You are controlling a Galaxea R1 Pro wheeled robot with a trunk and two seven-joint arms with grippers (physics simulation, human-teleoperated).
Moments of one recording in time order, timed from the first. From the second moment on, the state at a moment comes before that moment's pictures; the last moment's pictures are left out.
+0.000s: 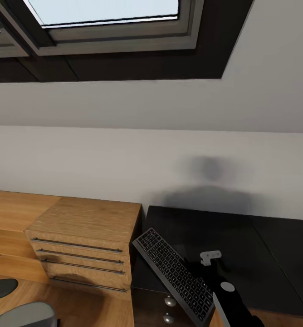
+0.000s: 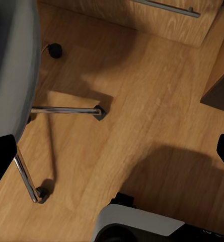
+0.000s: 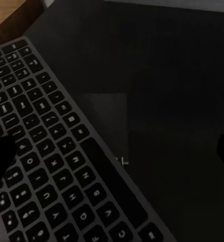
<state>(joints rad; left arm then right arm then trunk) -0.11 -0.07 -0.07 -0.19 0.17 -0.43 0.32 -0.29 0.03 0.01 -0.98 0.05 0.15 0.11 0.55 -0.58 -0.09</state>
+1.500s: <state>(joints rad) -0.11 -0.10 -0.07 -0.20 0.17 -0.43 0.32 -0.29 0.00 -0.17 -0.89 -0.18 0.15 0.20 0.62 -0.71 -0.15</state>
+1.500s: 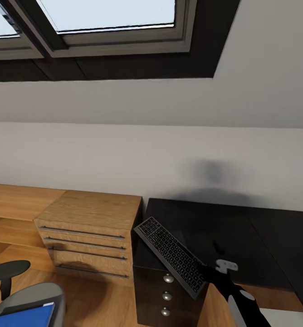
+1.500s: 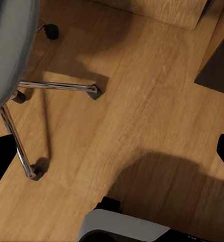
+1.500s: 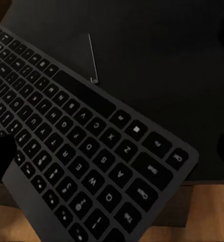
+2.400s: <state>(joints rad) -0.11 -0.10 -0.08 -0.19 0.13 -0.43 0.32 -0.29 -0.01 -0.17 -0.89 -0.21 0.15 0.20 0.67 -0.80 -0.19</state>
